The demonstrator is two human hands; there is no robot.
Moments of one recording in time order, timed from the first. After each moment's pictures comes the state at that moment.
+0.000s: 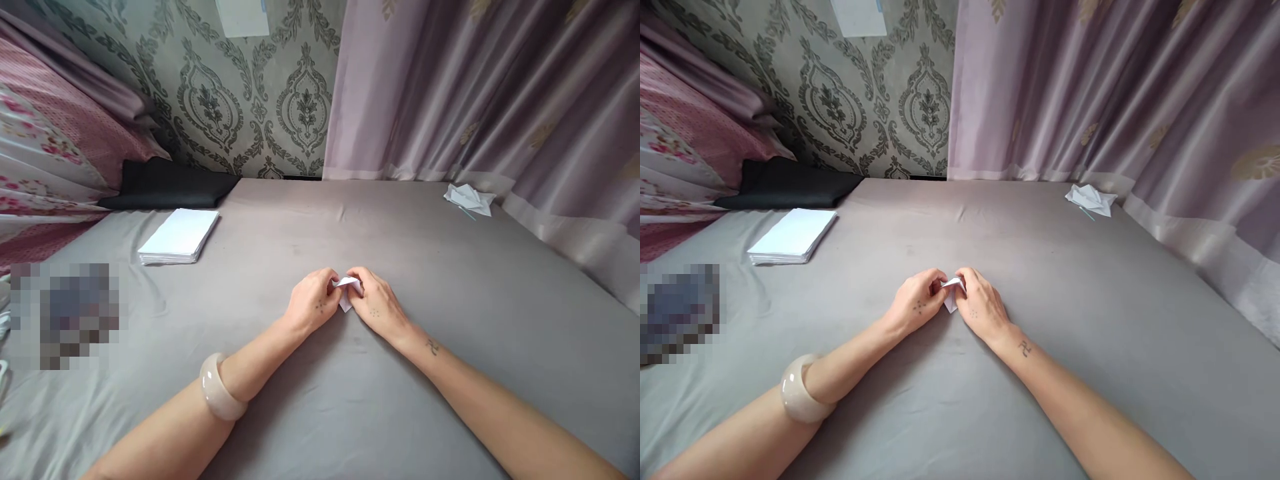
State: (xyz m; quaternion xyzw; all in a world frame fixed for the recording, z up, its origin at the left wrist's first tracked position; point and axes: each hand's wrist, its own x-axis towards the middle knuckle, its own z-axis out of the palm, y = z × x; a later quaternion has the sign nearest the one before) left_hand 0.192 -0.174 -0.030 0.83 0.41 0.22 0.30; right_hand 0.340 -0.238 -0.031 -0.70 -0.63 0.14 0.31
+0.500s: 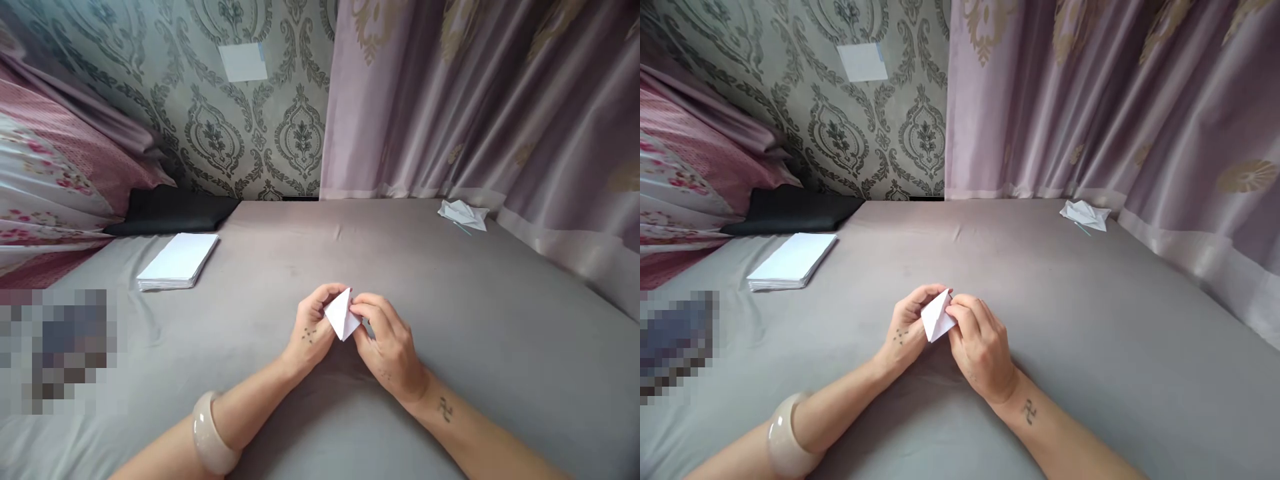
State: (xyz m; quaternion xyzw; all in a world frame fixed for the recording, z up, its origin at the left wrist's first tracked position) left_hand 0.204 -0.196 -0.011 0.61 0.26 0.43 0.61; right_hand 0.326 -0.263 -0.012 -0.54 -0.69 -0.15 0.46
